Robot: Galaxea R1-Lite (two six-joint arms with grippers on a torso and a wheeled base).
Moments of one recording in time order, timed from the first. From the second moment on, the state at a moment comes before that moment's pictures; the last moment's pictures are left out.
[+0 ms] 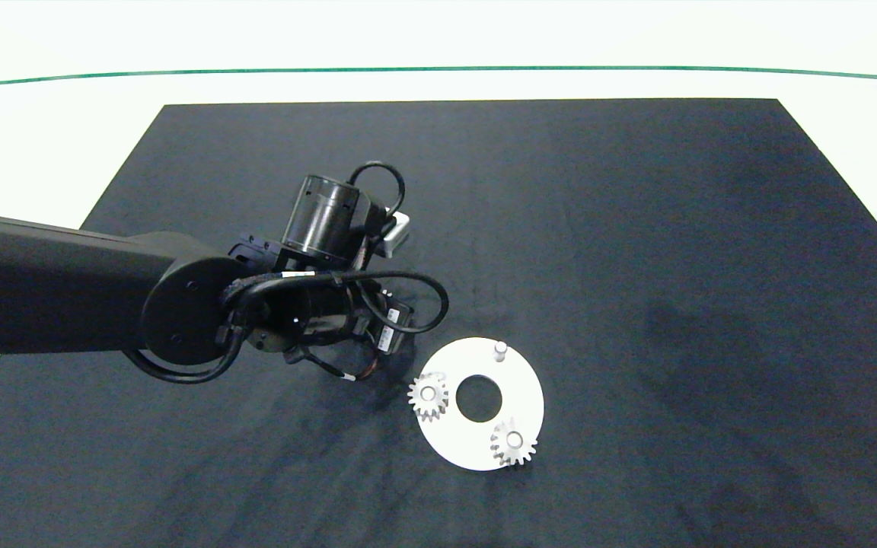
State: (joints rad) left arm -0.61 1.83 -1.28 0.06 0.27 0.08; right arm 0.70 0.83 -0.92 0.36 -0.21 -0.32
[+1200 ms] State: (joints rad) left arm -0.64 1.78 -1.21 -0.02 0.27 0.08; right arm 0.70 0.84 -0.89 0.32 -0.21 -0.34
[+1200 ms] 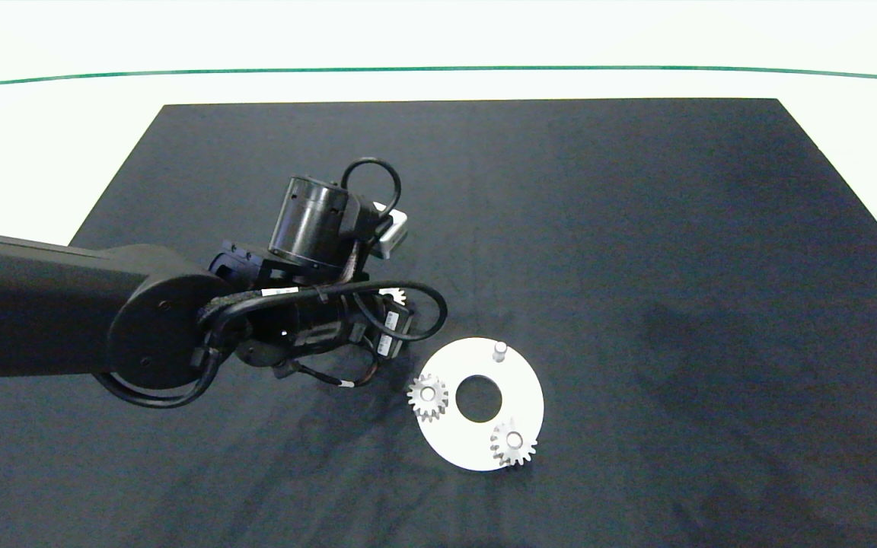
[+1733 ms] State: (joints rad) left arm -0.82 1.65 -1.10 -0.02 0.28 0.08; right arm 0.69 0.83 -0.88 0.32 -0.22 -0.34
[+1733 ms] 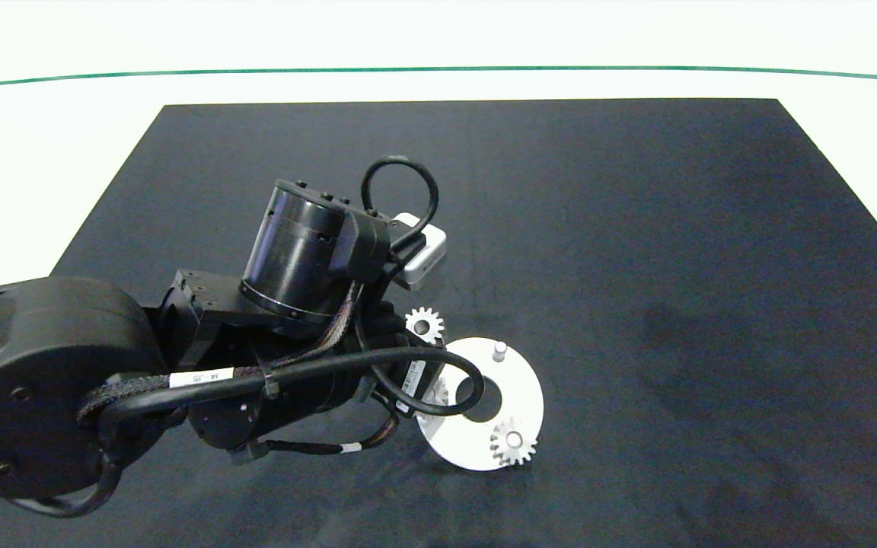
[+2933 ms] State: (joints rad) left arm -0.95 1.78 -1.24 -0.05 0.34 0.14; right arm 0.69 0.80 -0.88 0.30 -0.22 -0.35
